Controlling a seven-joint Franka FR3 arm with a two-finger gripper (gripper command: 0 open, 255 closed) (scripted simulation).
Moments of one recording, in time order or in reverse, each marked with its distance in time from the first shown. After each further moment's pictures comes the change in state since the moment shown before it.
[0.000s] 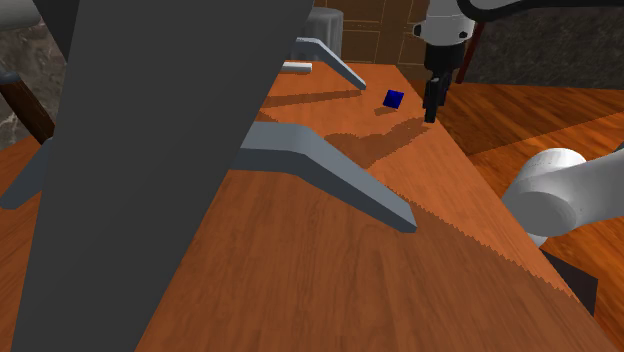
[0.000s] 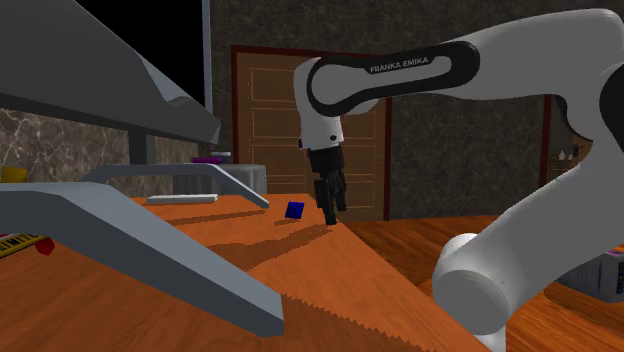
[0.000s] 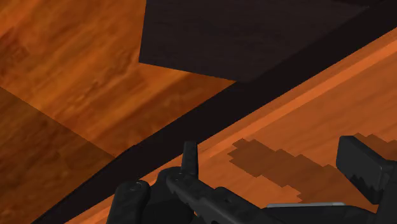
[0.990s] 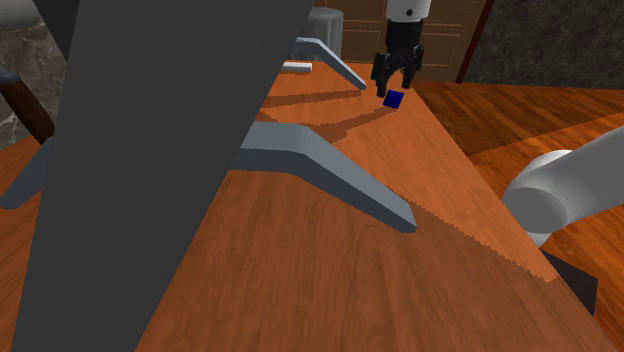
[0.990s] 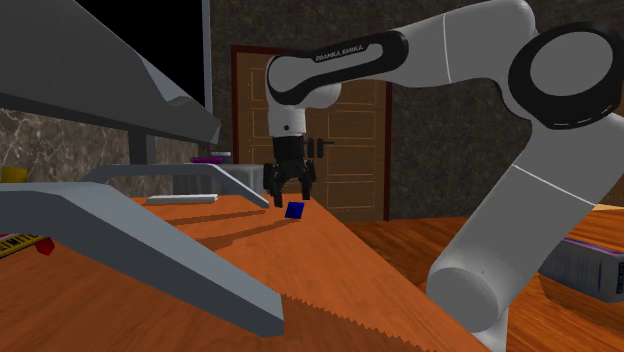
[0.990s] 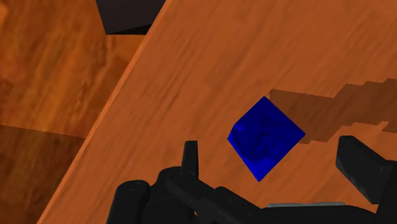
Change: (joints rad) arm -0.108 0.291 0.057 0.251 0.099 0.128 0.343
